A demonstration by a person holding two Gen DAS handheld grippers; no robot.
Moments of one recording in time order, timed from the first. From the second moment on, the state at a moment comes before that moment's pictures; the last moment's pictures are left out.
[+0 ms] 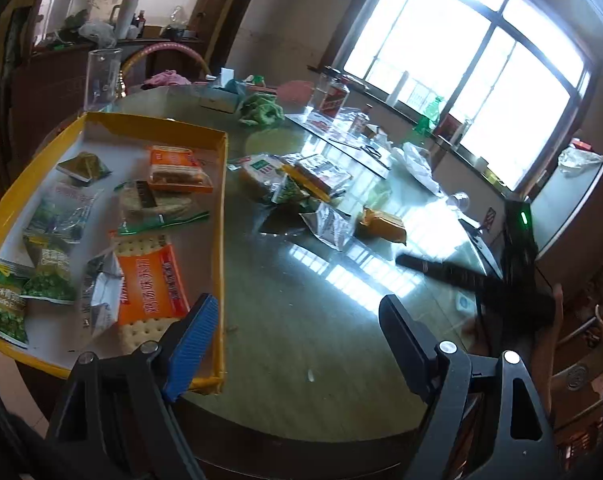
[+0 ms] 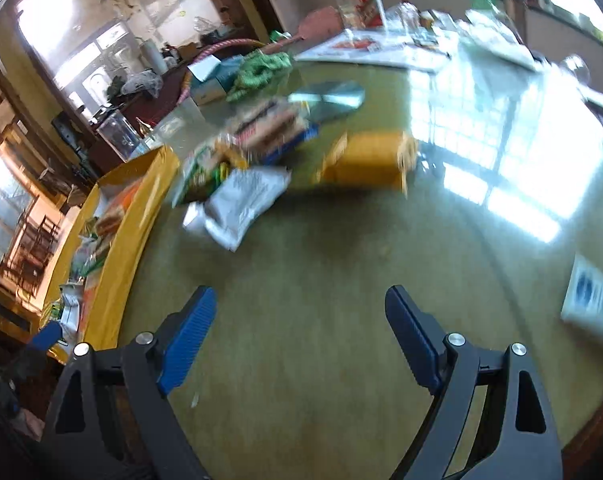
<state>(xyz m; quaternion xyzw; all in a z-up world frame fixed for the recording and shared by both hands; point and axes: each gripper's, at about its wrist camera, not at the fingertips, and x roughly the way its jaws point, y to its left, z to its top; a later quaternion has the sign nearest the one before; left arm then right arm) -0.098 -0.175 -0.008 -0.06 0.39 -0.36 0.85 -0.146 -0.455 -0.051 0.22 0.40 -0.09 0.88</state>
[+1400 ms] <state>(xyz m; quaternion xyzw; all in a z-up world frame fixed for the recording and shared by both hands) -0.062 -0.243 0.001 0.00 0.43 -0.39 0.82 -0.145 -0.470 -0.074 0.22 0.44 -0.11 0.86</state>
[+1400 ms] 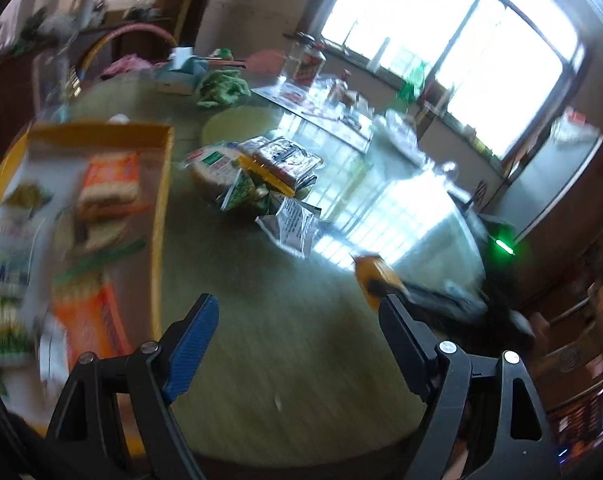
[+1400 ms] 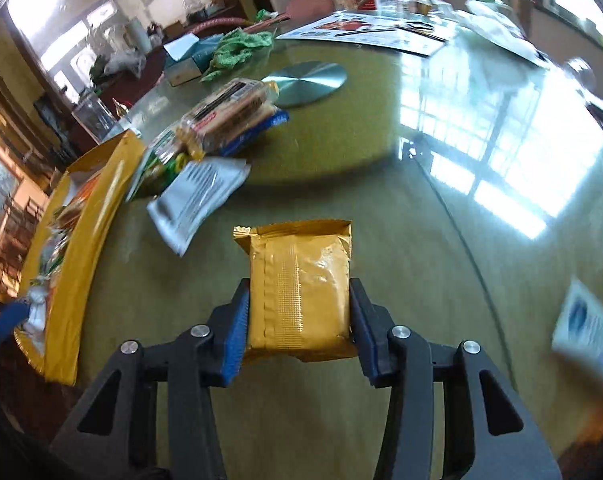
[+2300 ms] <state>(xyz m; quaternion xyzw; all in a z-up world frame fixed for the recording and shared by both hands) -0.006 -0.367 -0.056 0.19 0.44 -0.37 0.80 -0.198 -0.466 -0.080 0.25 0.39 -0.12 0.88</state>
